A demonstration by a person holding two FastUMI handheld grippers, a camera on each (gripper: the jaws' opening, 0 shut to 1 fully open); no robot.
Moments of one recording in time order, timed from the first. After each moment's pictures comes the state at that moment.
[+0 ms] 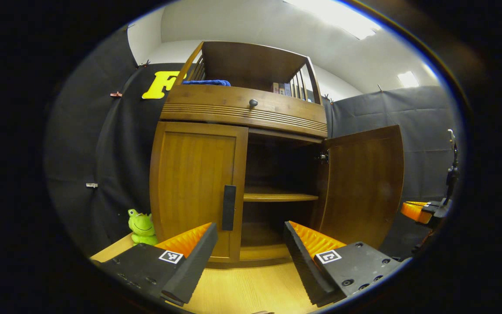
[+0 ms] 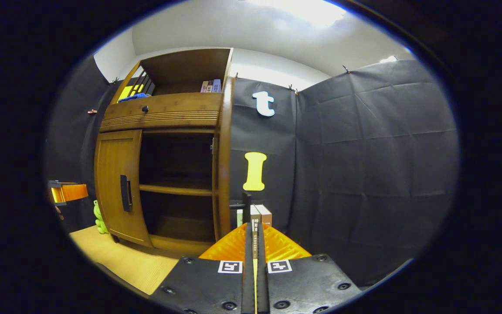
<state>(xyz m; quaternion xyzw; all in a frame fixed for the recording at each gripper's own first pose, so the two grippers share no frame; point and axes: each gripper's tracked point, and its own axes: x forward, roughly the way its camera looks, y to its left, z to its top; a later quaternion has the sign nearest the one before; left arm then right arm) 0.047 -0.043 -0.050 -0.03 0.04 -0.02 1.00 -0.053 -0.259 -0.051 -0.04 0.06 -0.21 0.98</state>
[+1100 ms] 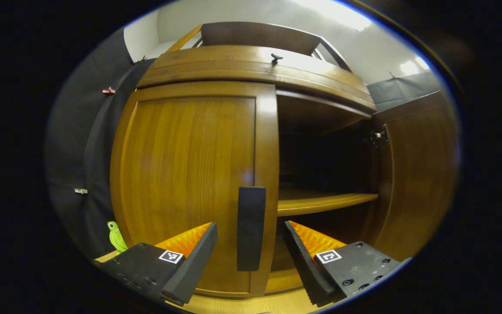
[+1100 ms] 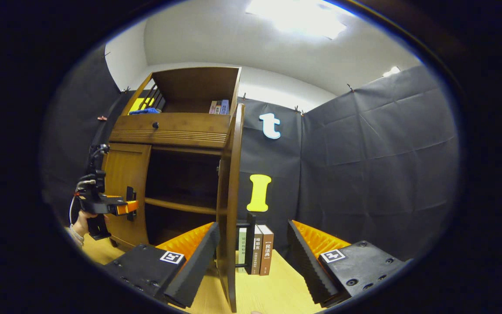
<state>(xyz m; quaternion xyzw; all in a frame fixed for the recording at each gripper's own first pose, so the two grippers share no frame) 0.248 0.029 -0.114 -0.01 0.03 0.03 1.00 -0.049 -0.254 -0.020 -0.06 -0.02 -0.18 0.98</state>
